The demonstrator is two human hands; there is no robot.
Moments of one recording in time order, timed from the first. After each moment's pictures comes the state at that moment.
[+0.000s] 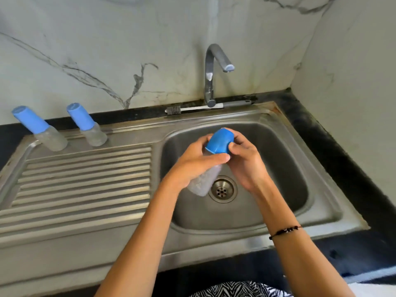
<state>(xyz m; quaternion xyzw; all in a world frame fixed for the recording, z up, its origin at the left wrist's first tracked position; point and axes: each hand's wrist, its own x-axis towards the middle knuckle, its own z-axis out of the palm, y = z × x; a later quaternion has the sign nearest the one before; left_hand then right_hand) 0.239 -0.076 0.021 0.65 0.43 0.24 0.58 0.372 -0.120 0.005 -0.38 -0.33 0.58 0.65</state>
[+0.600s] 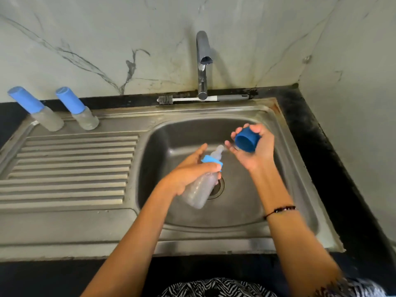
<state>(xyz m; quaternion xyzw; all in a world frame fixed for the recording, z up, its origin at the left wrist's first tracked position) 0.301 -0.095 -0.012 0.45 0.49 0.21 0.71 0.465 -0.088 -0.002 -0.37 -0.05 0.66 0.65</state>
